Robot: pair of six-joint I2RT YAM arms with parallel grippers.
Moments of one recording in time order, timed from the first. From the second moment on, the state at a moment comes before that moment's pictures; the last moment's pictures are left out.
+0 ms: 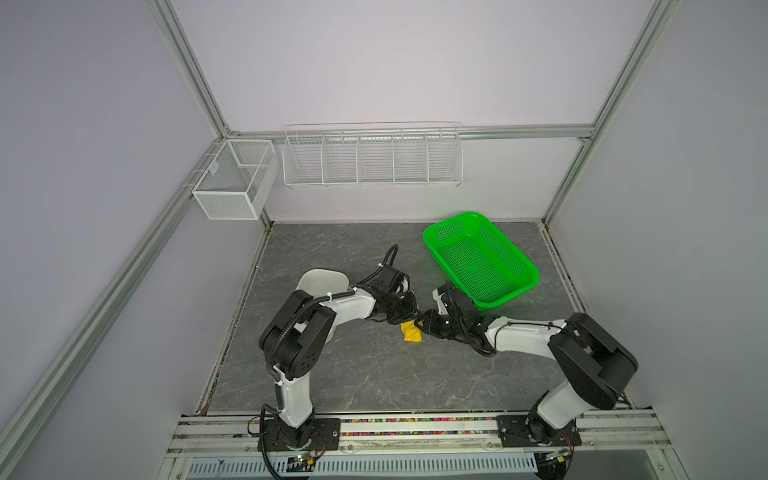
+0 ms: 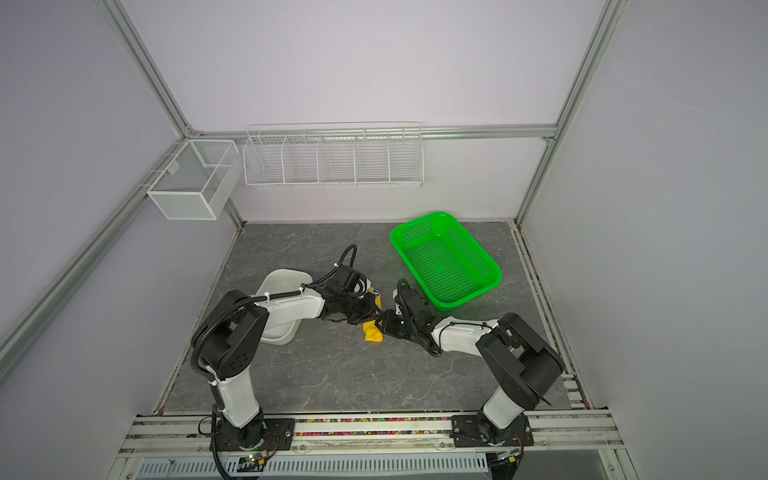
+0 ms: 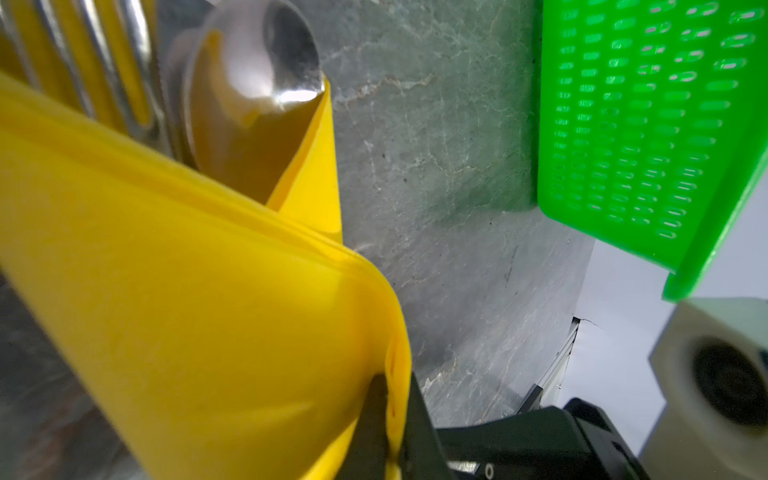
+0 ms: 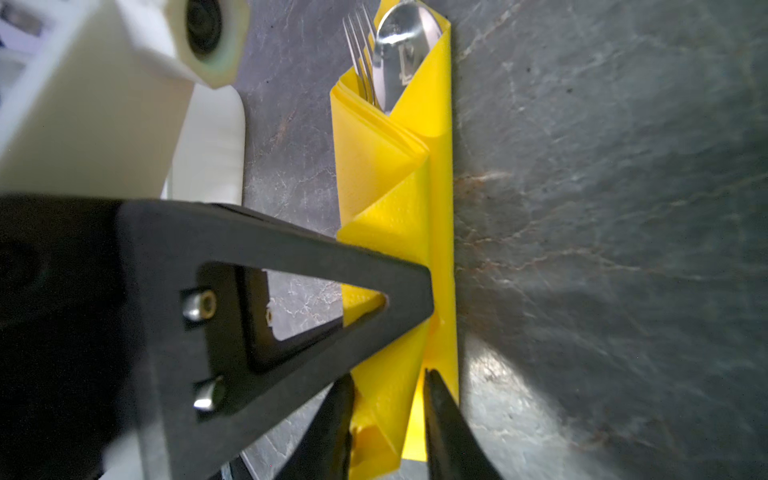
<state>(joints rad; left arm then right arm) -0.69 1.87 1.08 -0.17 0.50 -0.85 0.72 1.61 0.69 0.17 -0.27 0.95</state>
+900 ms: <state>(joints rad) -0.69 1.59 0.91 -0.27 0.39 -0.80 0.72 1.64 0.65 0.20 -0.27 0.96</state>
